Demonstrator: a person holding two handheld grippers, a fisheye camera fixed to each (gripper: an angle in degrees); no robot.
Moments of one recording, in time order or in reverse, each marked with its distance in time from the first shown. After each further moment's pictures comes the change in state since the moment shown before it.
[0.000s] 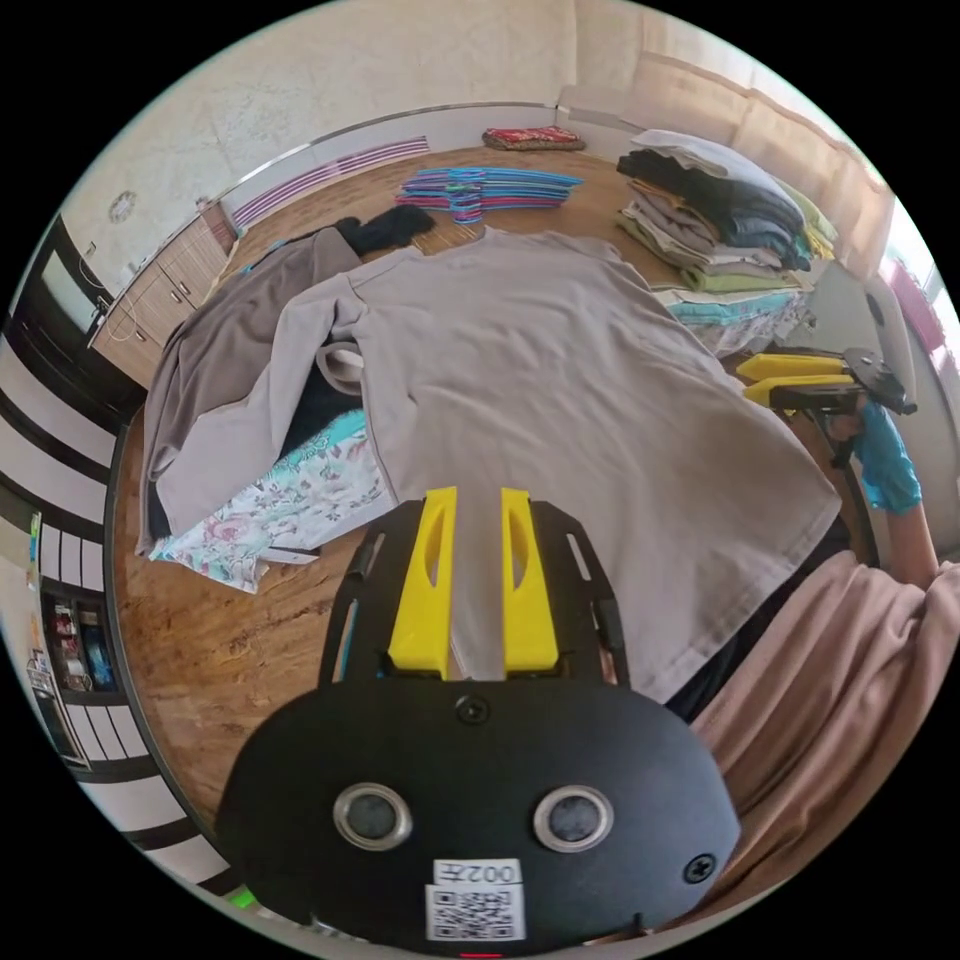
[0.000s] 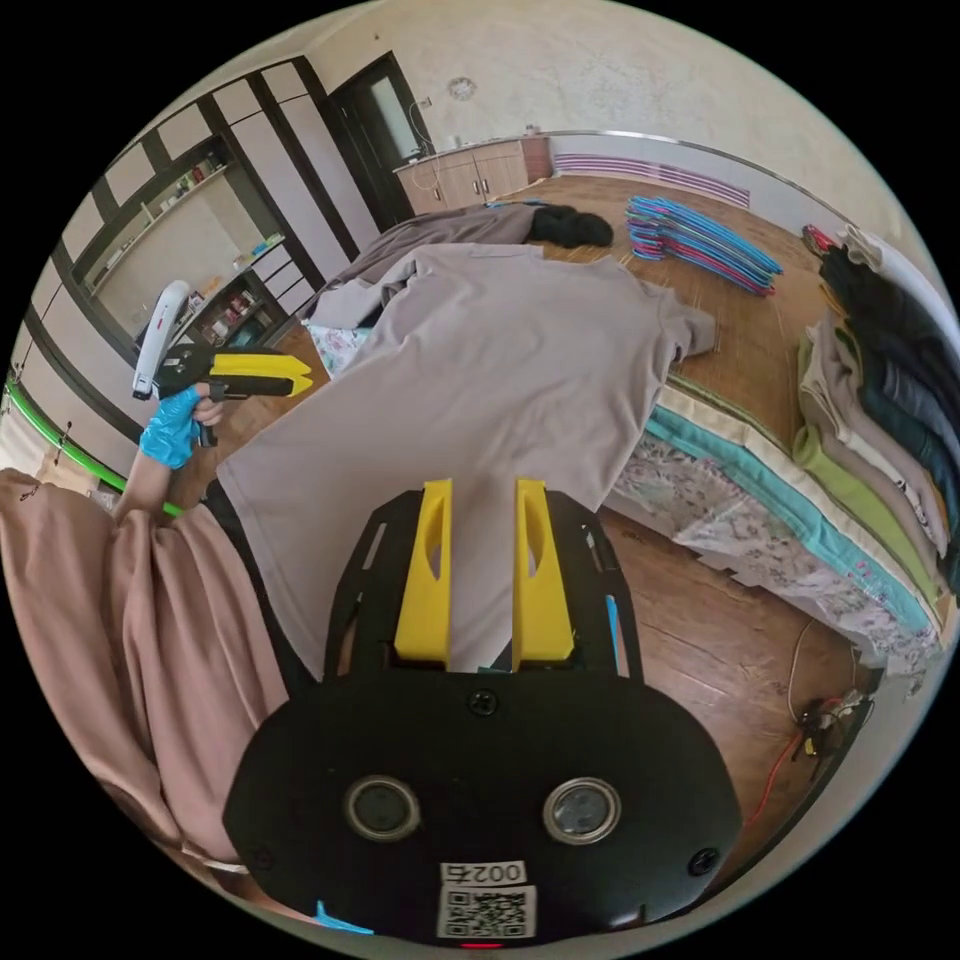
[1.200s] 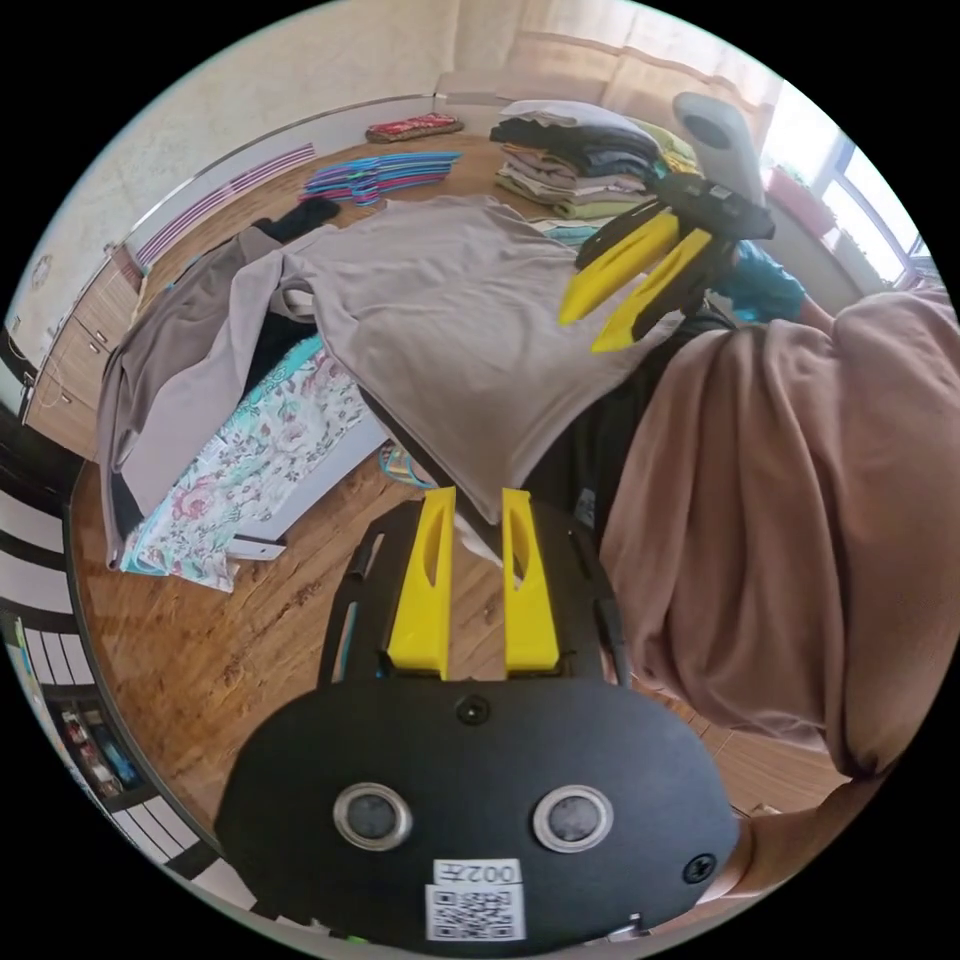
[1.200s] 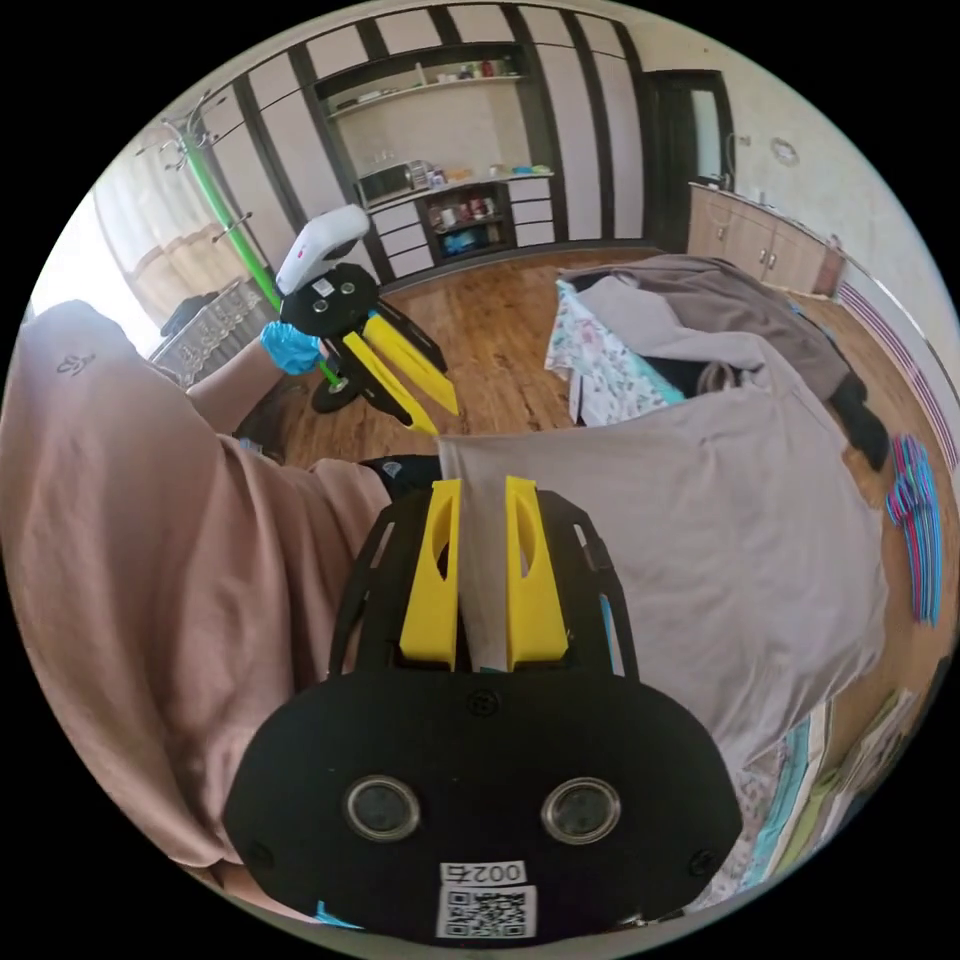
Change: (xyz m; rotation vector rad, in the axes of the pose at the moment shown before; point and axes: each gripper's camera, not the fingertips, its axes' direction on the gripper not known) left arm -0.059 0.162 -0.097 -0.037 0.204 0.257; right arm -0.445 -0.012 0.049 -0.099 -0.285 -0.680
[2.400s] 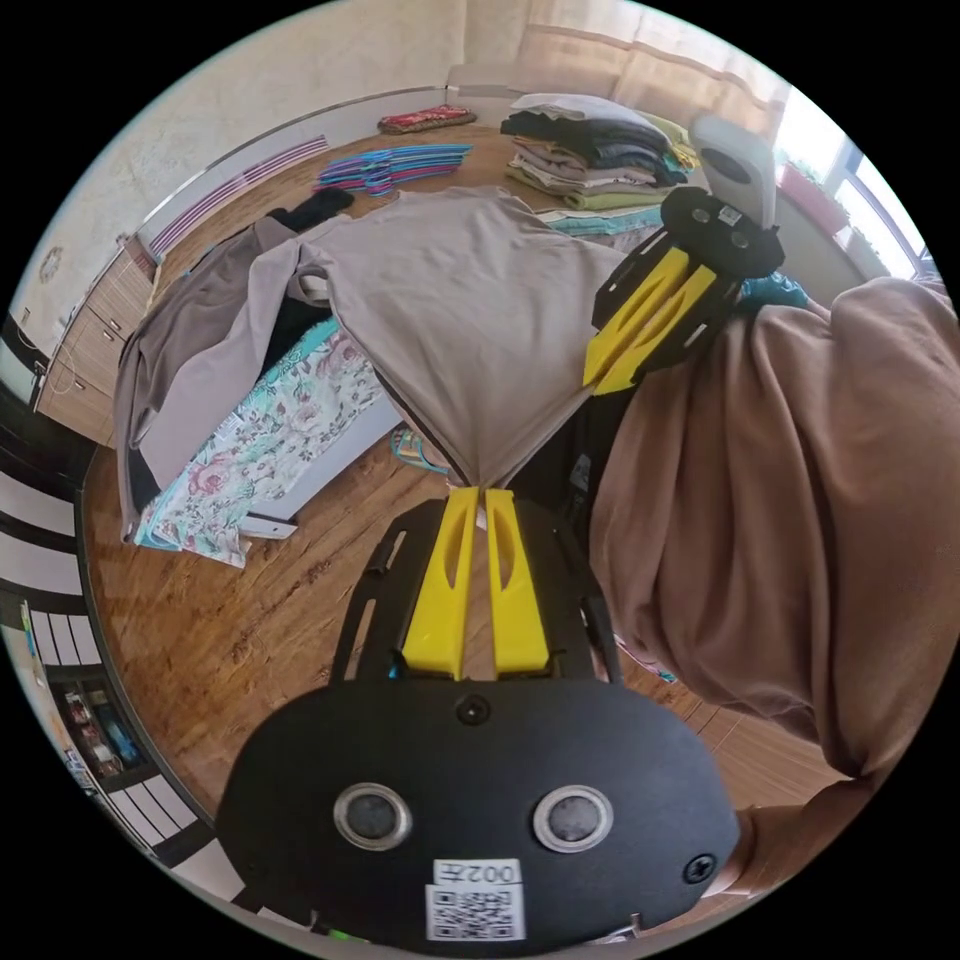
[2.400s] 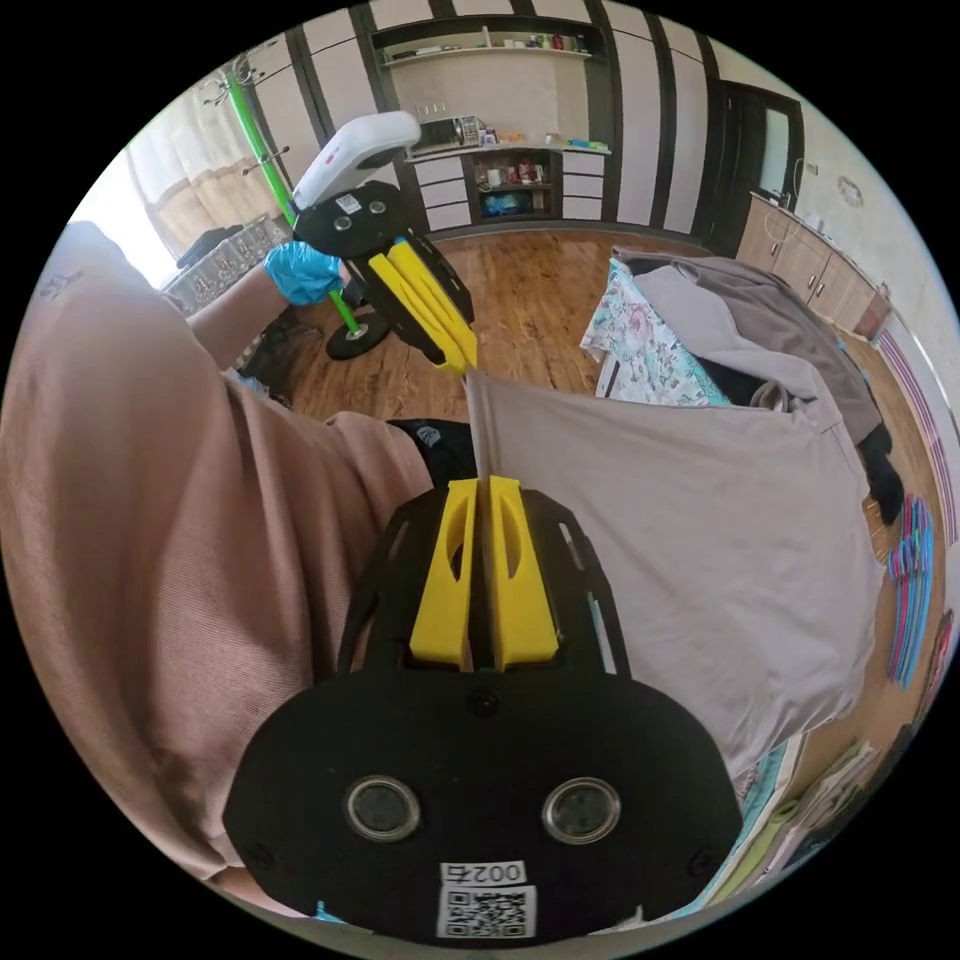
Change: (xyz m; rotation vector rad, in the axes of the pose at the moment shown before) left arm 0.016 0.039 -0.041 -0.044 -0.049 -0.032; right arm -0.119 -0.045 0.049 -0.103 0.033 -0.128
